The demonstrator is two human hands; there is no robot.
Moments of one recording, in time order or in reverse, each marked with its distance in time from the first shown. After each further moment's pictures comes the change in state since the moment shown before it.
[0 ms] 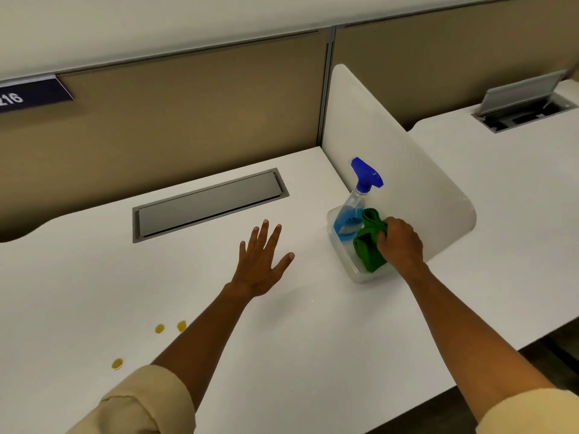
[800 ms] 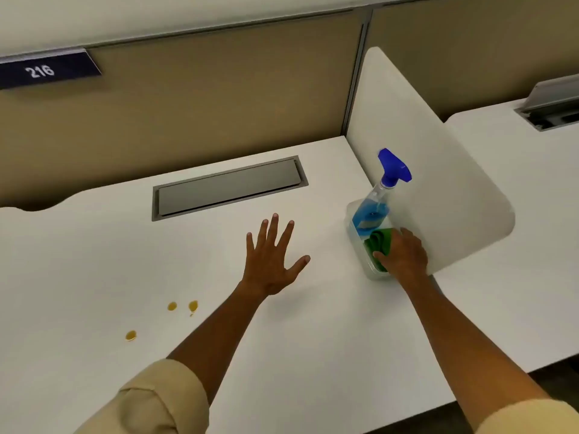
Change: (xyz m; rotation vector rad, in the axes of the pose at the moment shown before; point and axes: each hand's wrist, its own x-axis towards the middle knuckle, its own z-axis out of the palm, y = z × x) left_hand -0.017 -0.005 0.016 0.223 0.100 -0.055; right_hand -0.013 -0.002 0.043 -0.233 -0.127 -0.058
